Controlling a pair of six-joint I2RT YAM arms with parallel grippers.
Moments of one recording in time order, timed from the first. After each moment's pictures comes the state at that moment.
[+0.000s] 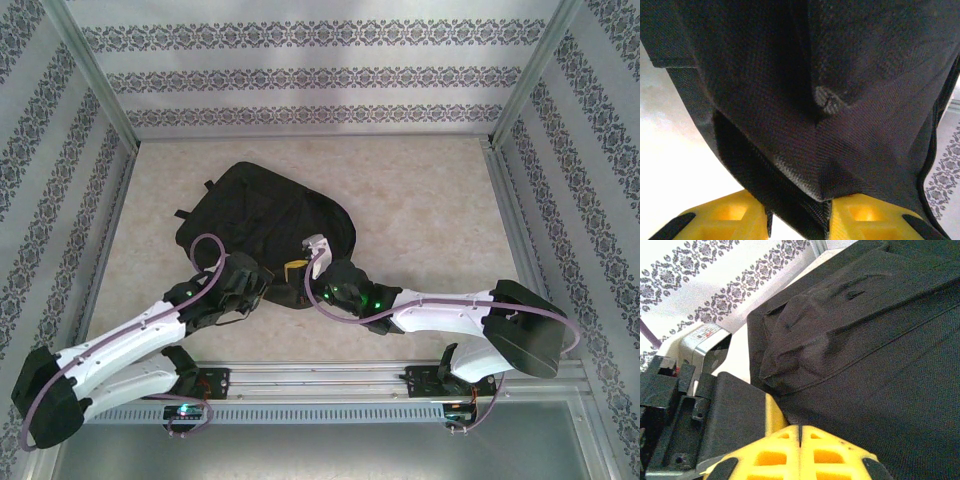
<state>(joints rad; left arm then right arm) -0.75 0.95 0.58 -0.46 -0.13 -1.64 1.08 1.41 0.63 0.48 0.13 0.52</state>
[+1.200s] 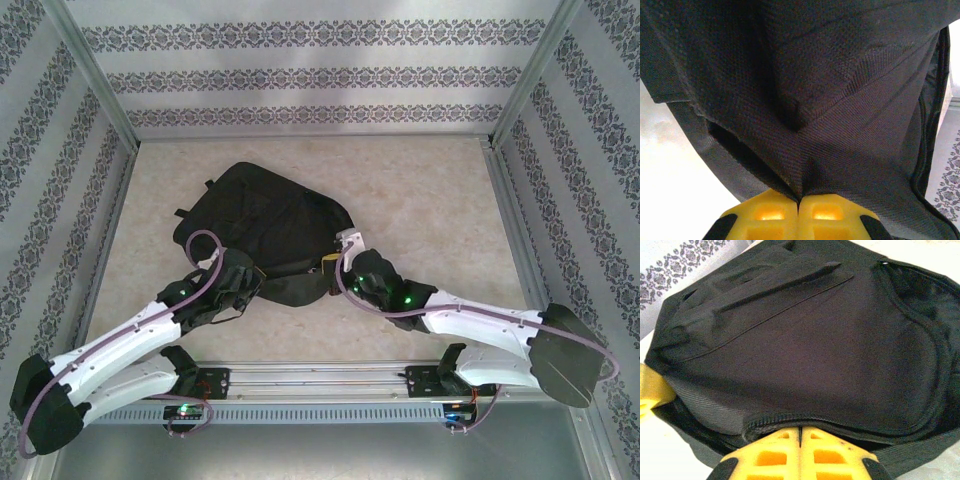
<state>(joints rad) -0.71 0.90 0.61 -0.52 -0.16 -1.49 0.93 1.16 0.56 0.15 0.18 0.44</state>
